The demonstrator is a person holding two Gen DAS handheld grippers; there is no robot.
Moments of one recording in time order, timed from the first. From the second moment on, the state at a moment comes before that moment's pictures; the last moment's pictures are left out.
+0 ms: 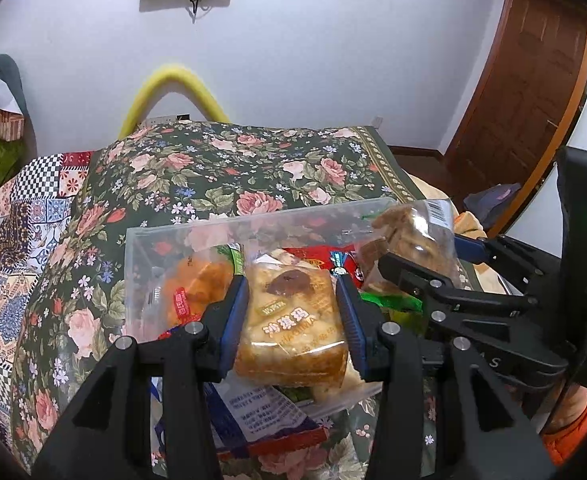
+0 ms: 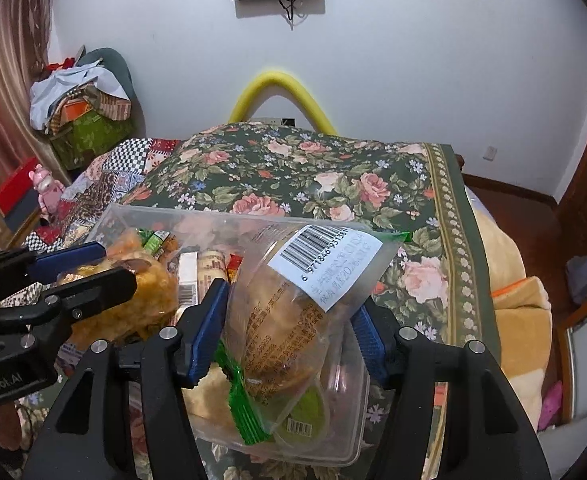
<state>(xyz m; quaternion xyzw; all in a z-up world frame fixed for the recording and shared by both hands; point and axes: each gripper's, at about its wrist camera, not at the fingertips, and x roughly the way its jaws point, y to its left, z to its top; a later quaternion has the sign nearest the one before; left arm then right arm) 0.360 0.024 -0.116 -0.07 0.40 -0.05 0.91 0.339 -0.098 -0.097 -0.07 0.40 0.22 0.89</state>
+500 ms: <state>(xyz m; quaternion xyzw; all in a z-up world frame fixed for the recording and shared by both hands) 0.279 0.032 -0.036 -0.07 0.31 -0.04 0.95 0.264 -0.105 -0.023 -0.09 0.31 0.22 0.92</state>
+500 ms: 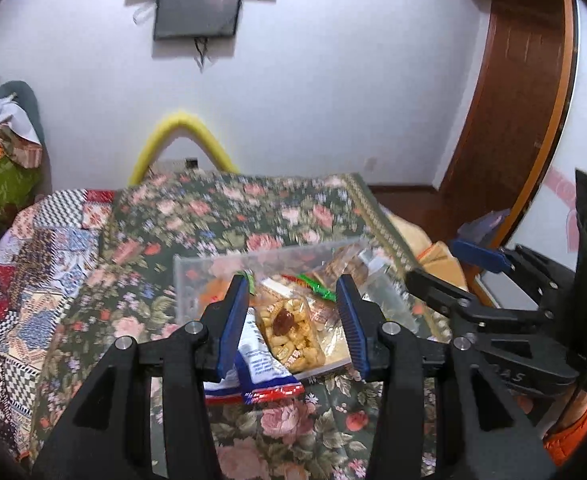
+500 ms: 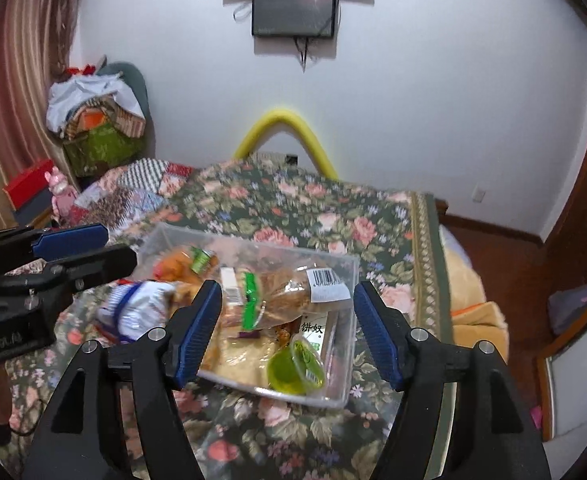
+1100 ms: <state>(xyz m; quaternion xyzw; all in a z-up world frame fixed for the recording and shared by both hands) 0.099 0.036 0.043 -0.06 0.16 -0.03 0.98 0.114 -0.131 0.058 0.01 0.22 0.26 0.94</state>
